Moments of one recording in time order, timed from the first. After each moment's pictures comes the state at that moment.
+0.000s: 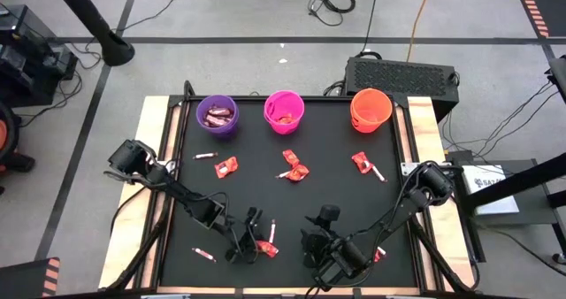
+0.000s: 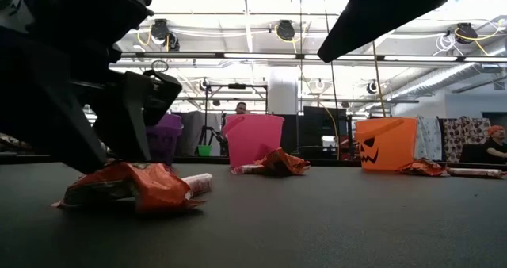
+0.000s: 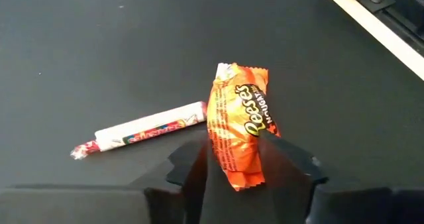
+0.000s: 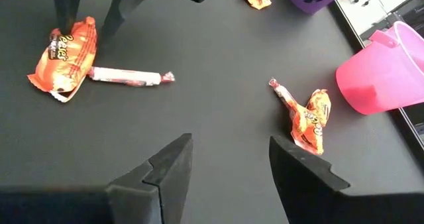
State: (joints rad) left arm -0.54 1.77 0.72 0.33 -0.05 -0.02; right arm 0.69 2.02 1.55 -0.90 0.88 0.78
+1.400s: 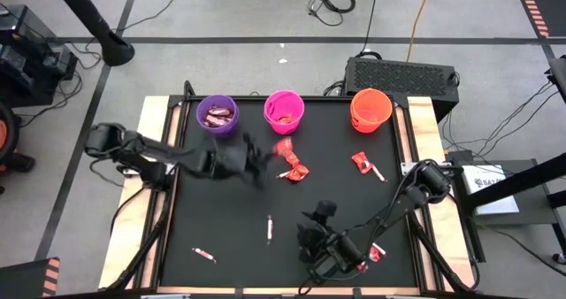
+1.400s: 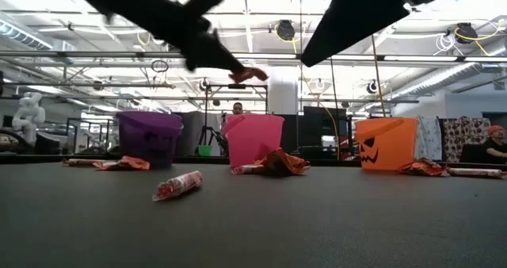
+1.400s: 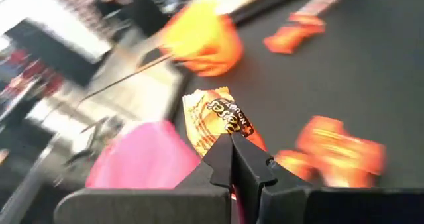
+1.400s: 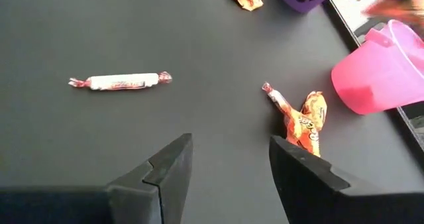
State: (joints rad) left arm -0.05 1.43 0.75 0.31 -0.50 0.46; right arm 0.64 2.02 1.55 -0.87 0.89 0.76
